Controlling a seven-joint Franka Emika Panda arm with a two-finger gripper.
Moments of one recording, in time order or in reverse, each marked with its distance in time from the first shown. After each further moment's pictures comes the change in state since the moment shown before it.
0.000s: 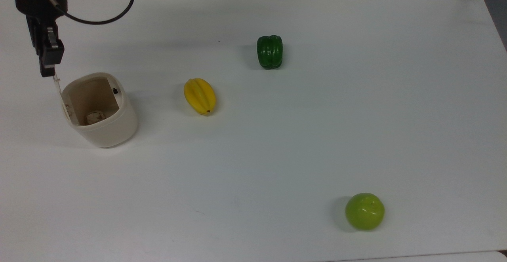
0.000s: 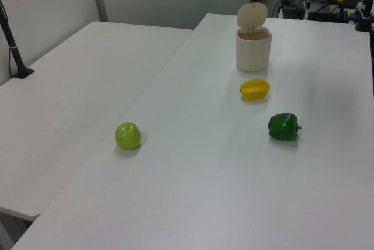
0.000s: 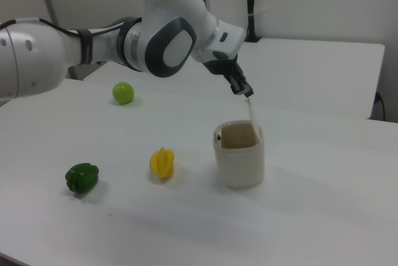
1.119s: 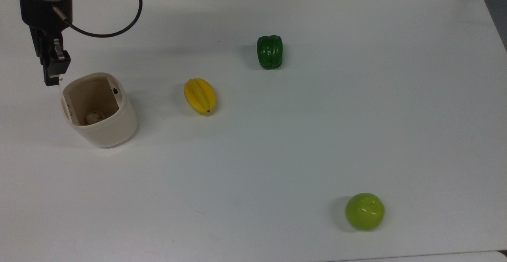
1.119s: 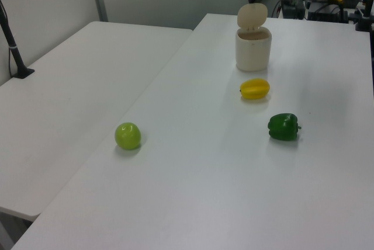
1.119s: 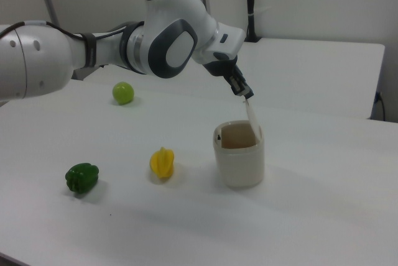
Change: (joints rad) arm 0.013 0.034 0.003 0.025 -0.033 0.000 0.000
